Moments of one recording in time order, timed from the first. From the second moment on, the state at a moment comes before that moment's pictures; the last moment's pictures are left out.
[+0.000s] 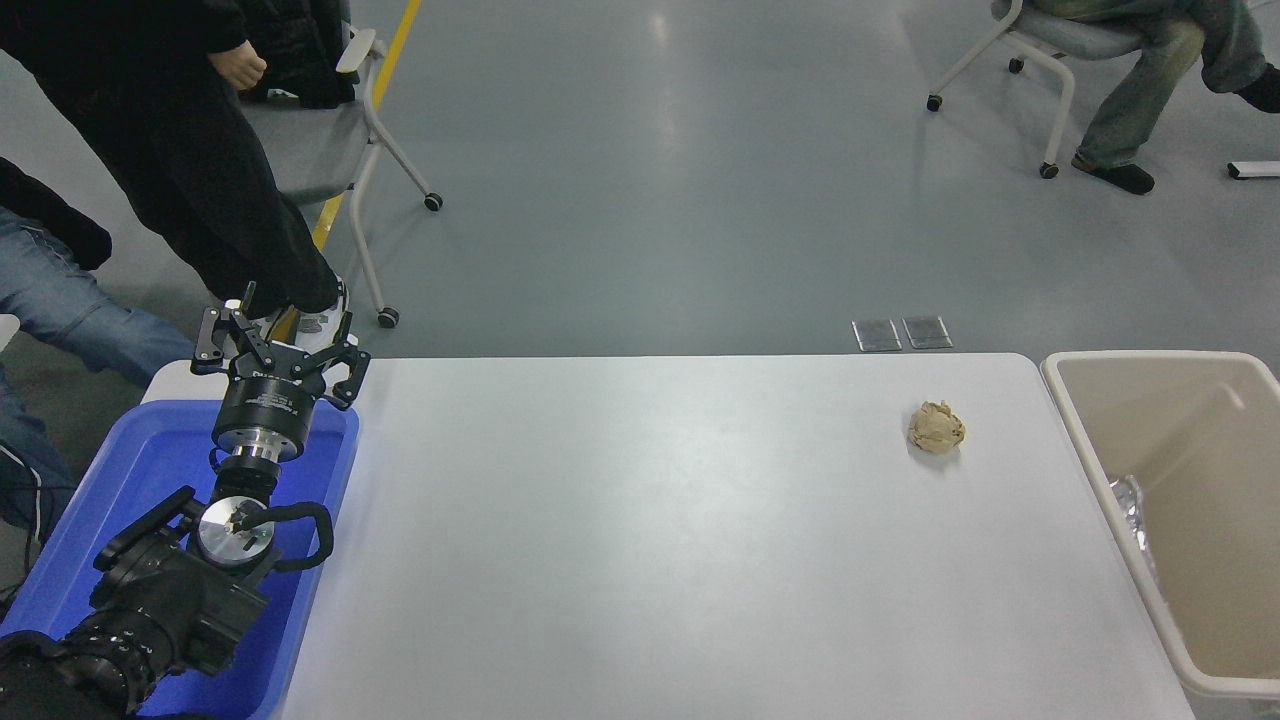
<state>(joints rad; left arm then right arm) -0.65 0.17 -0.93 -0.29 -0.24 -0.69 -0.37 0.58 -0.55 -0.23 0.17 -0.12 -0.14 -0.03</state>
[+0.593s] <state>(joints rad) -0.65 0.17 -0.93 -0.29 -0.24 -0.69 -0.37 0.75 -0.62 -0.32 0.31 -0.34 -0.14 -0.03</state>
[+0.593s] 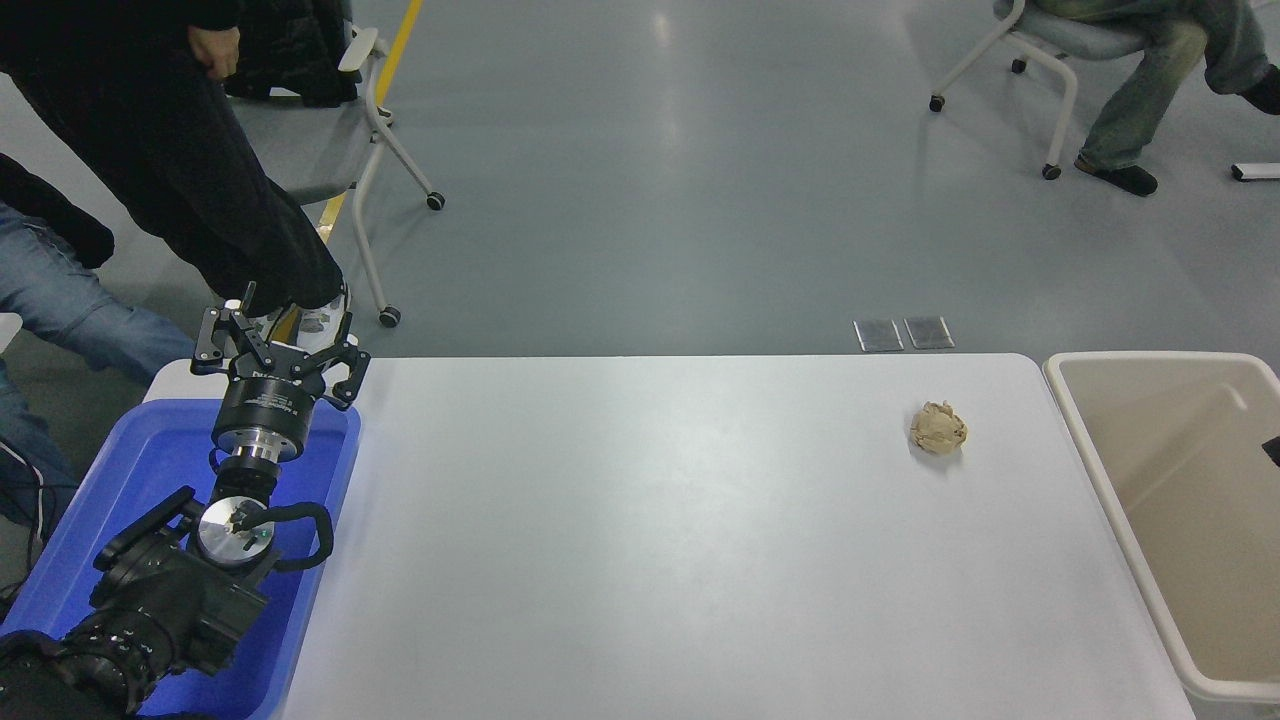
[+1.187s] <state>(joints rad) -0.65 0.17 -0.93 -0.29 -0.24 -0.69 -0.37 1.02 -0.80 -0.49 0.69 -0.59 0.21 -0.15</state>
